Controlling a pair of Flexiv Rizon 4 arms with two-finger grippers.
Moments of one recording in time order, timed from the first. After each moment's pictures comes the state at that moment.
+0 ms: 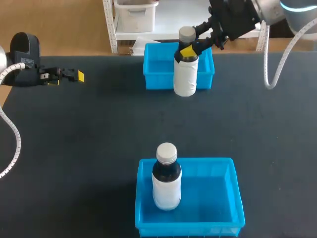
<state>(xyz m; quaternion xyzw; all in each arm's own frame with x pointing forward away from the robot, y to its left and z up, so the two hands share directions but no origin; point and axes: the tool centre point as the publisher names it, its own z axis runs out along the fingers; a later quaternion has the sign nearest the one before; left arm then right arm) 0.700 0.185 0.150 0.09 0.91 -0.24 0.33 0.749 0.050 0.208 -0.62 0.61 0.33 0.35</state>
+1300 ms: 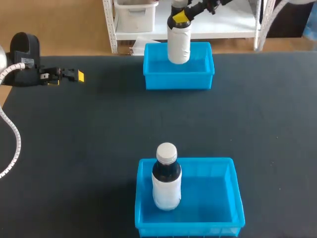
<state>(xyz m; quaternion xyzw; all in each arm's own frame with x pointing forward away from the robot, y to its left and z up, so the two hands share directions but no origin) 0.700 0.185 0.150 0.09 0.91 -0.24 0.33 0.829 0.069 0.250 -0.64 0.60 0.30 0.37</state>
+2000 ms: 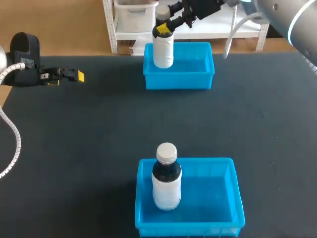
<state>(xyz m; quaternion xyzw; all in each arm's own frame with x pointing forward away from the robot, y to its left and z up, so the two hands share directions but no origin) 0.700 0.185 0.150 0.09 0.91 -0.24 0.33 0.893 0.109 0.180 -0.63 0.60 0.30 0.39</state>
